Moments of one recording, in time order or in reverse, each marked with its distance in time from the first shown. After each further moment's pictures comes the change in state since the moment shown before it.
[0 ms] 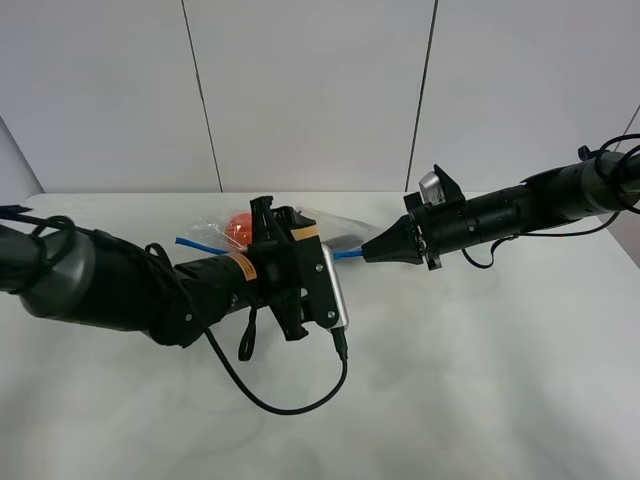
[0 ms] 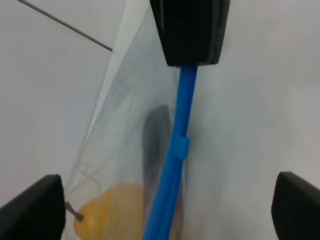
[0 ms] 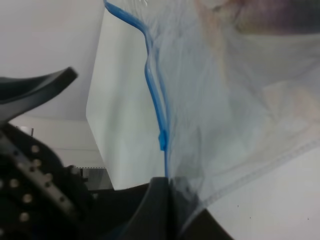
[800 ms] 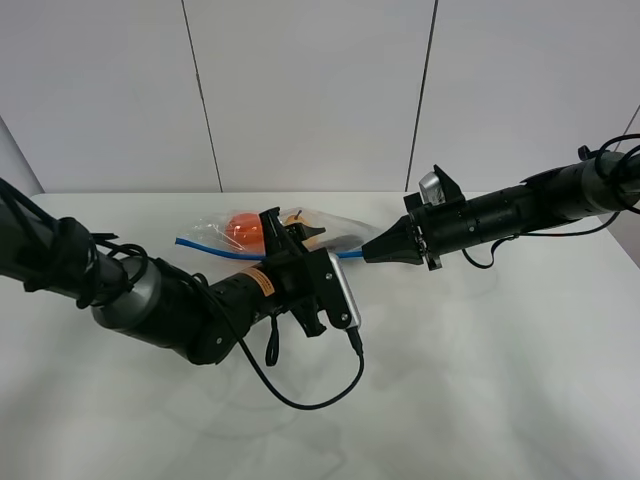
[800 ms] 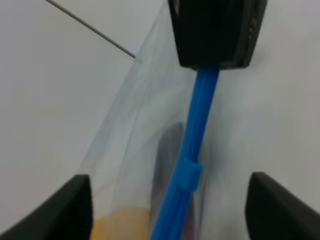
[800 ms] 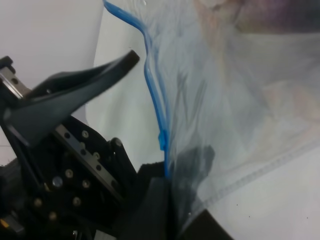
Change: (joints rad) left arm 0.000 0.182 -0.044 0.015 -0.271 -0.065; right arm 0.000 0.000 0.000 -0.003 0.000 0.000
